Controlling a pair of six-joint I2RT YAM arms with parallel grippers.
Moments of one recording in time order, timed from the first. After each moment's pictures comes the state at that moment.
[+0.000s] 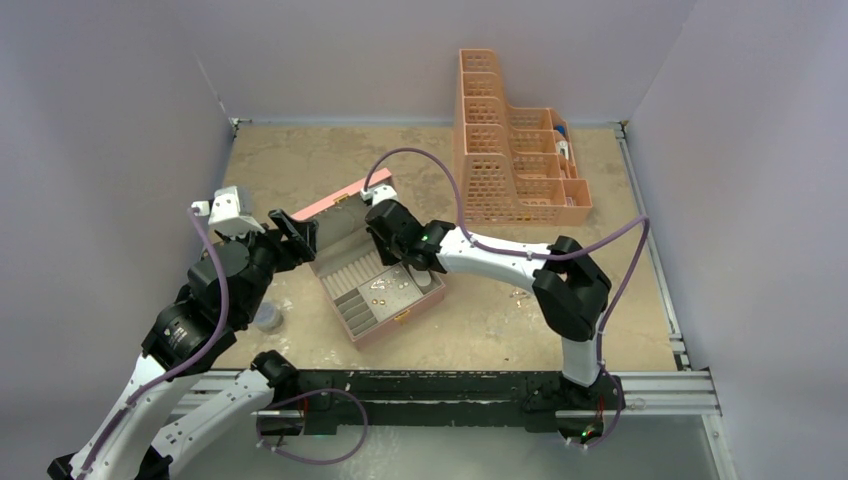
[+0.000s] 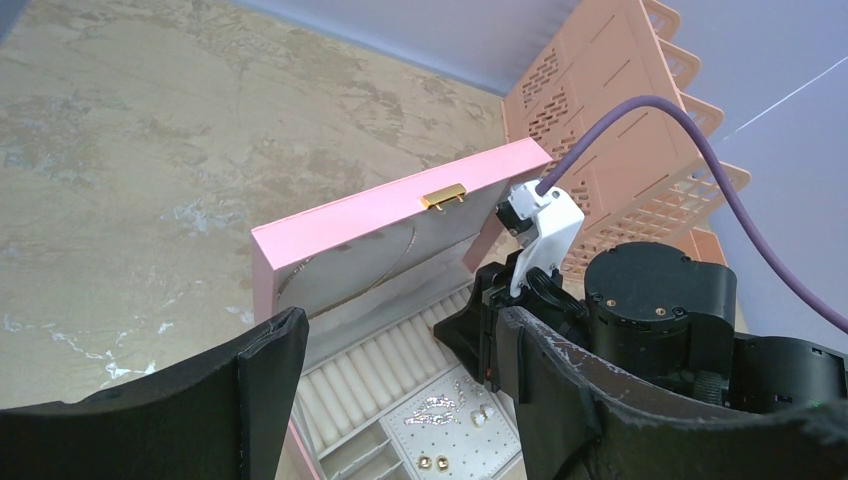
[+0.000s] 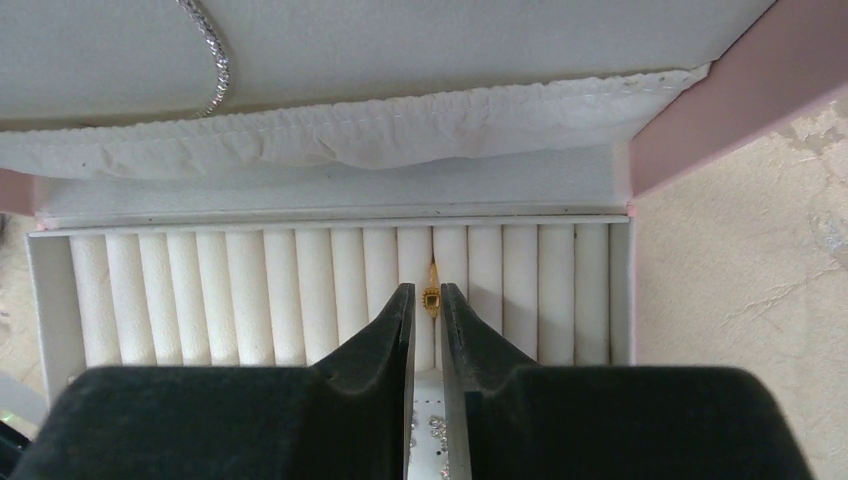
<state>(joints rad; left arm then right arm) -0.65 0.58 1.02 -0.68 -0.53 -0.54 1.00 1.91 1.45 -0.34 0.26 0.39</state>
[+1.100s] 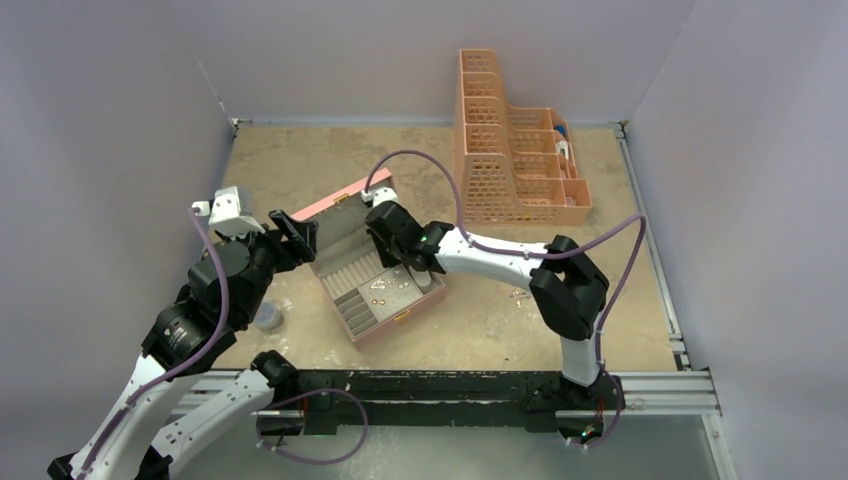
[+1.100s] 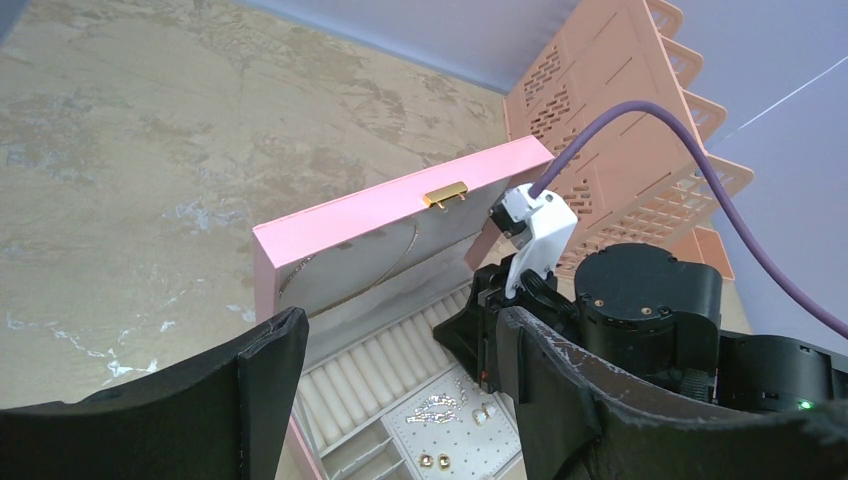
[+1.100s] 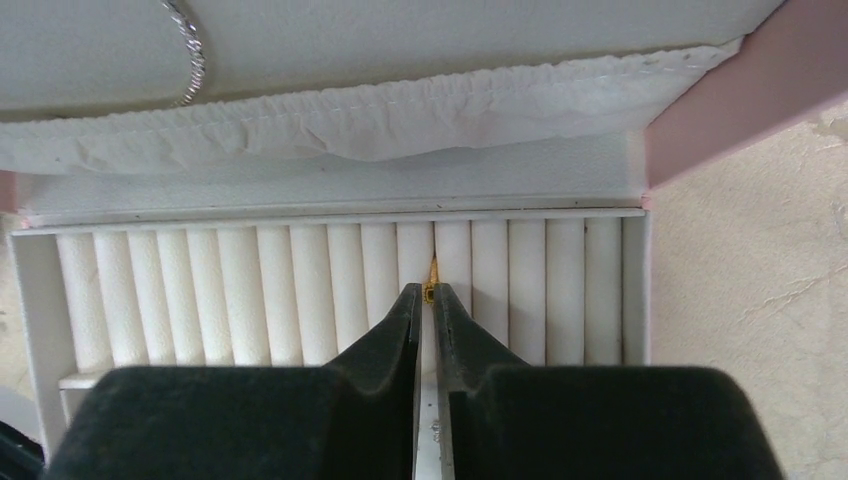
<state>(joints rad) -0.65 0.58 1.02 -0.68 -0.53 -0.54 1.00 1.92 1.45 -0.34 0.25 0.41</state>
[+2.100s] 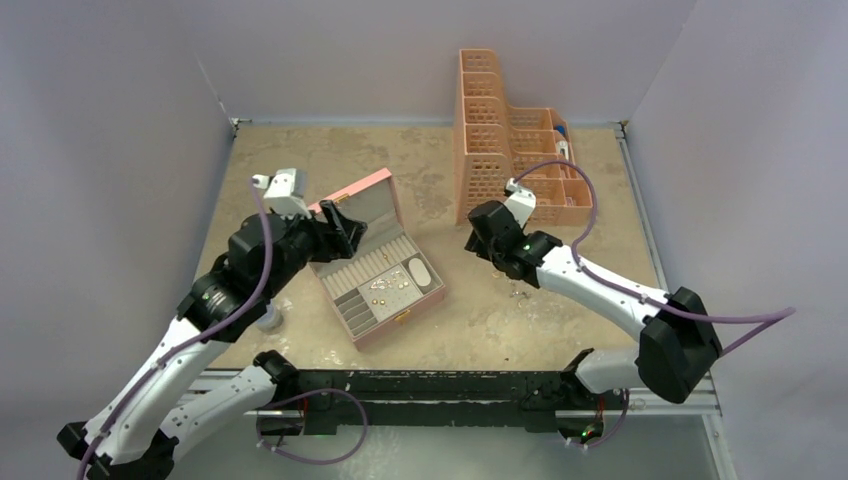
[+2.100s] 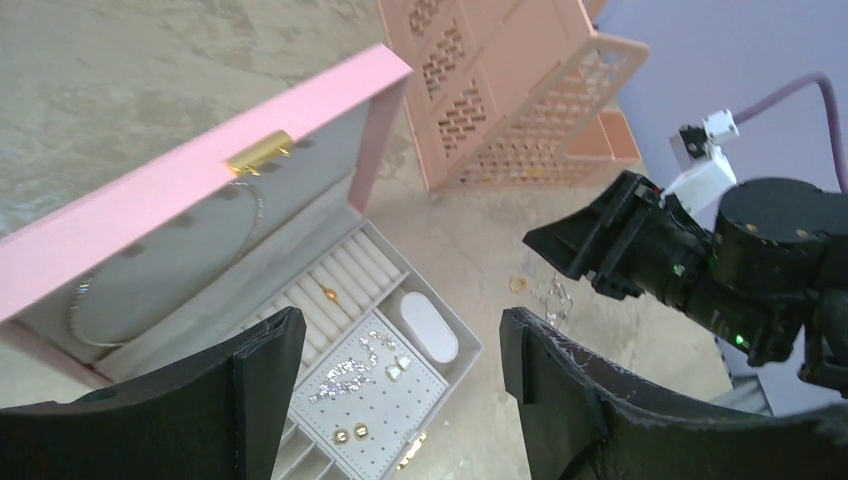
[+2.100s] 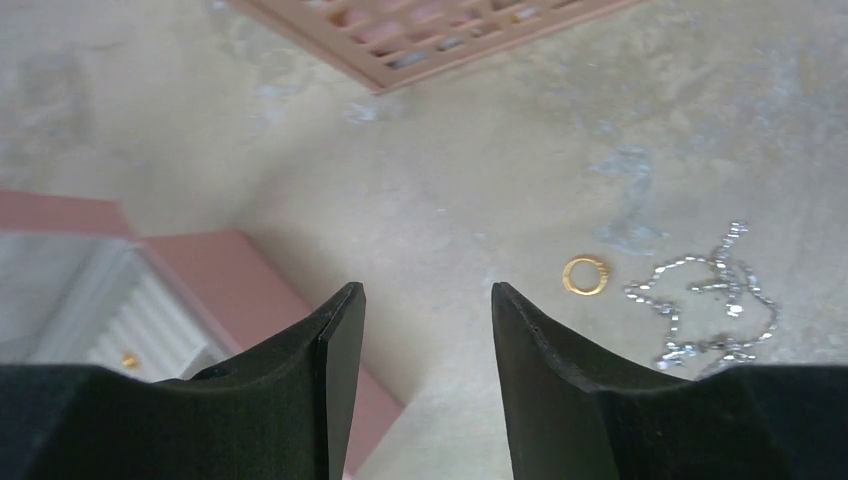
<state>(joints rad) -0.65 0.72 1.02 -0.57 -0.24 -0.54 0.73 1.34 0.95 -0.45 0.50 0.92</state>
